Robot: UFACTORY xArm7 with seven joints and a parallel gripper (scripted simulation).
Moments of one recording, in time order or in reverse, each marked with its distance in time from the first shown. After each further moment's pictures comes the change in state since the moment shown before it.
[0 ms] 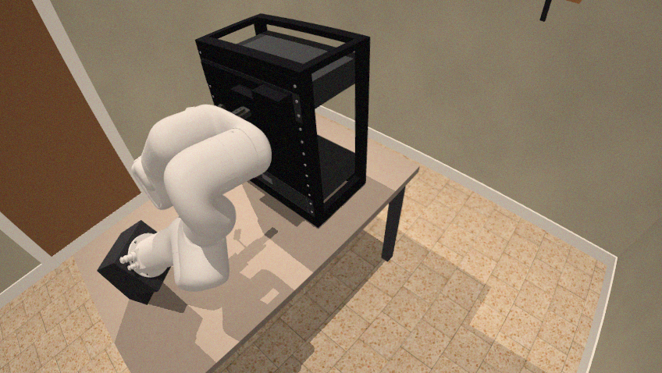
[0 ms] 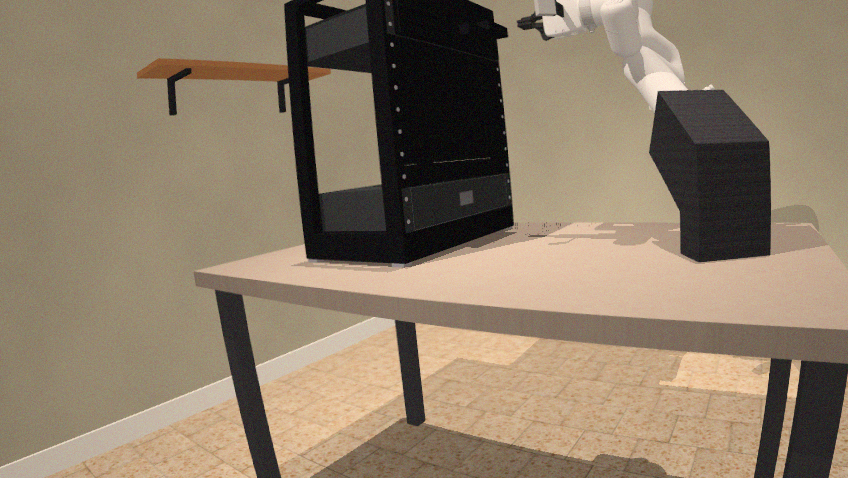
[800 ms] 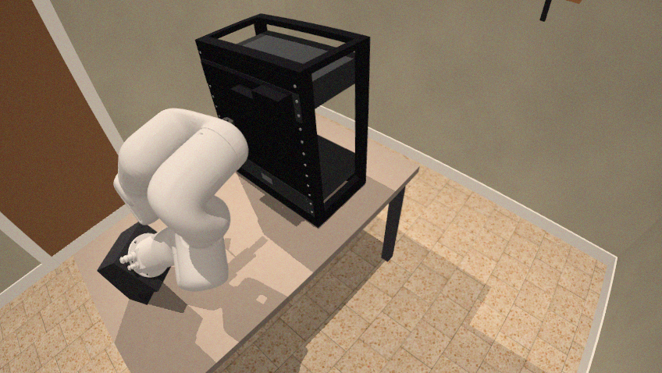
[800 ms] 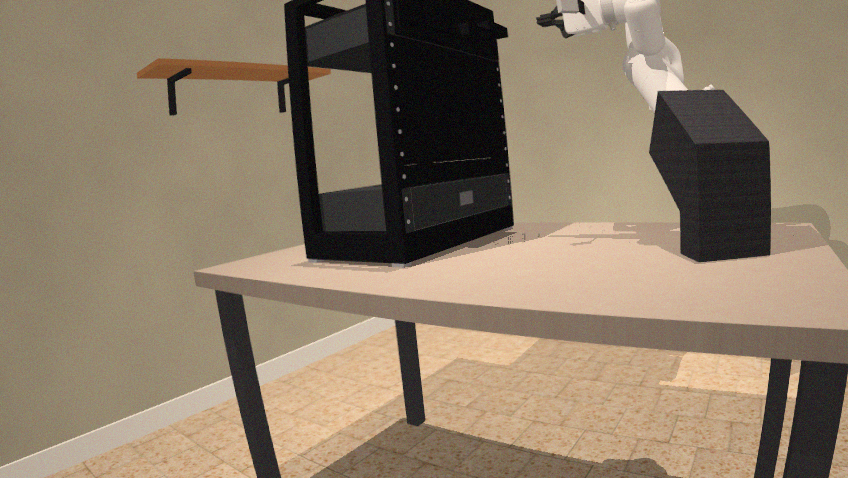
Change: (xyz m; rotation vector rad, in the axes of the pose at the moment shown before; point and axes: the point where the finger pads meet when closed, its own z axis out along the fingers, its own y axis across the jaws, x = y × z) arm -0.002 -0.001 -0.053 0.004 0.009 -0.015
